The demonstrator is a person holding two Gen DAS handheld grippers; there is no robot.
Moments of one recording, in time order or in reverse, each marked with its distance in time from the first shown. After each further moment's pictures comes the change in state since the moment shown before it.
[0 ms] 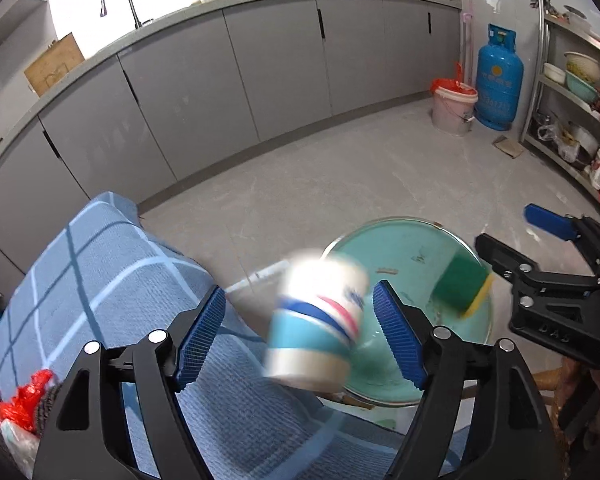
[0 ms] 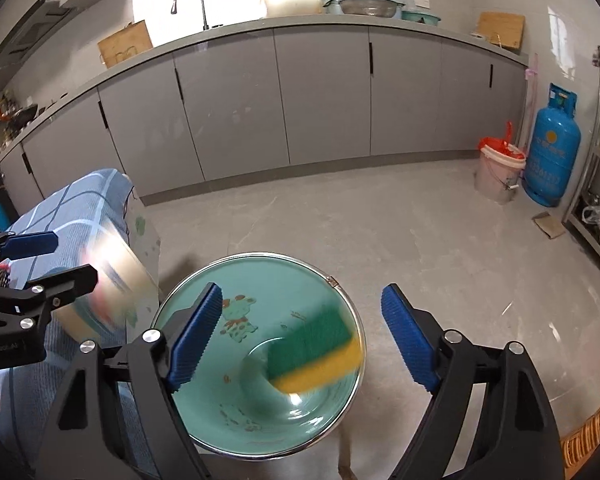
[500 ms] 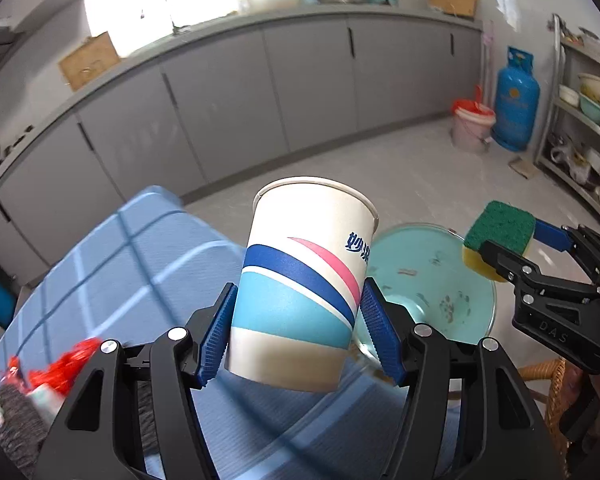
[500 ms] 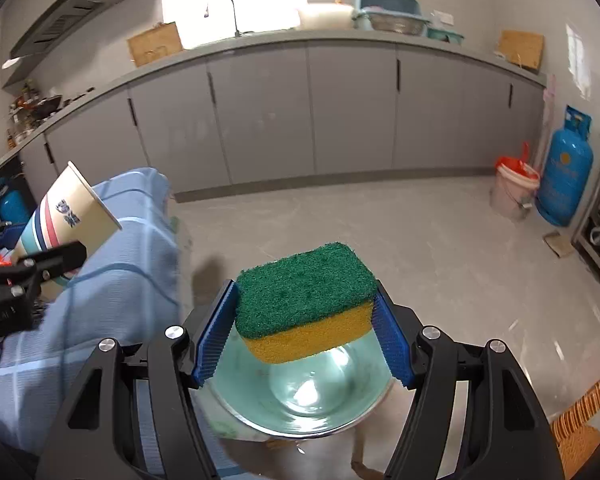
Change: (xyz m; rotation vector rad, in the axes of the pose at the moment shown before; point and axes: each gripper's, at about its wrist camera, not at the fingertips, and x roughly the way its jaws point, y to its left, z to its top) left arm -0.049 0.024 -0.016 -0.052 -0.040 0.035; right arm -0.031 0.036 0.007 -0.053 -0.012 0.048
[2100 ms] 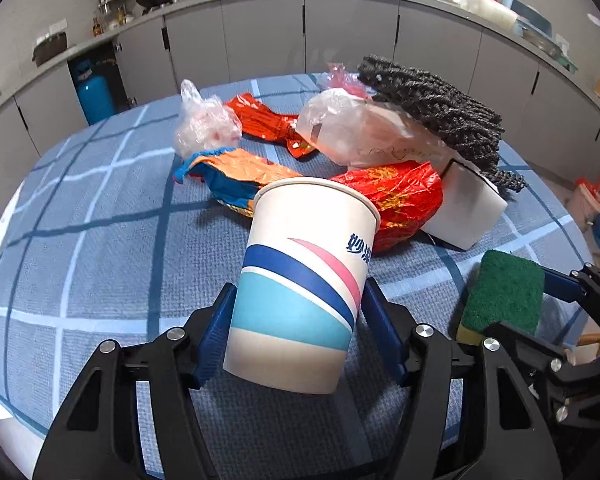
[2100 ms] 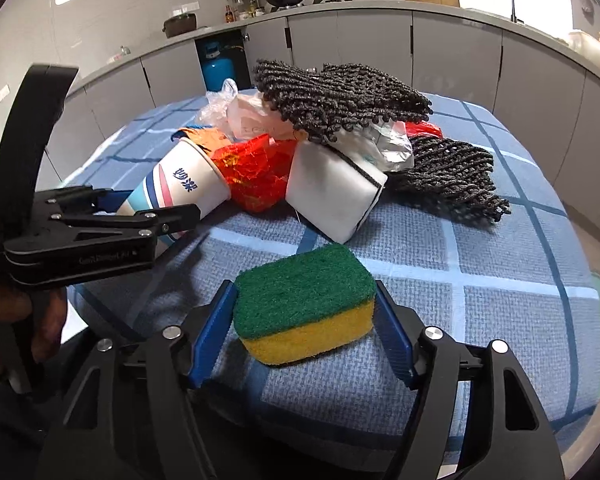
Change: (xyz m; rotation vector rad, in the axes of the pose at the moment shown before) left arm -0.167 0.224 -0.266 -0.546 0.125 0.322; right arm -0.114 0.320 -0.118 -0.513 0.211 0.650
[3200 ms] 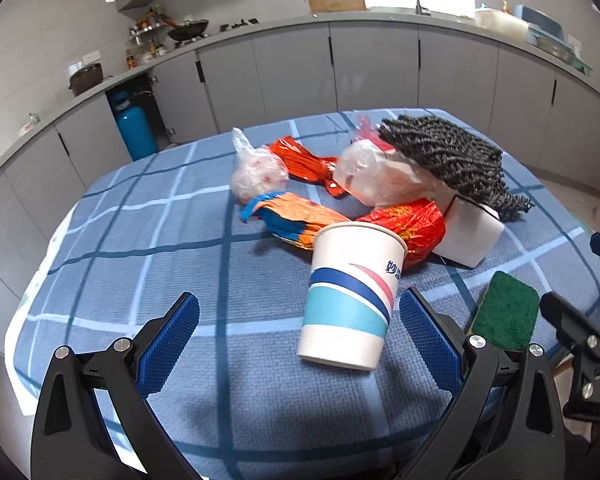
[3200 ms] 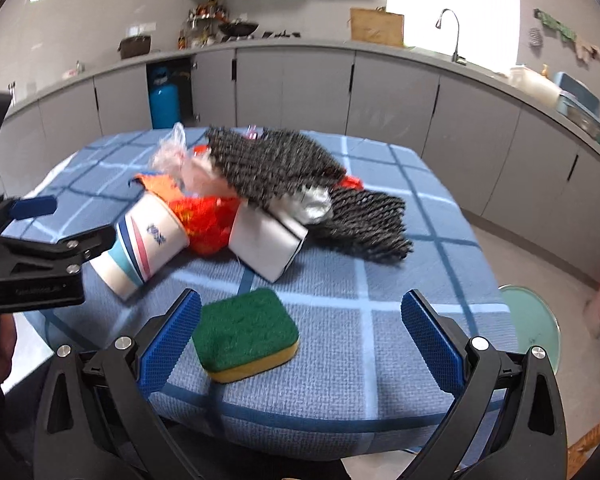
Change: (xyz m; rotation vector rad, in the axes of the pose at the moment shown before) left arm -0.041 0.007 0.002 0.010 -0.087 0.145; right arm -0.045 0.007 0.011 0.000 -0.094 -0.275
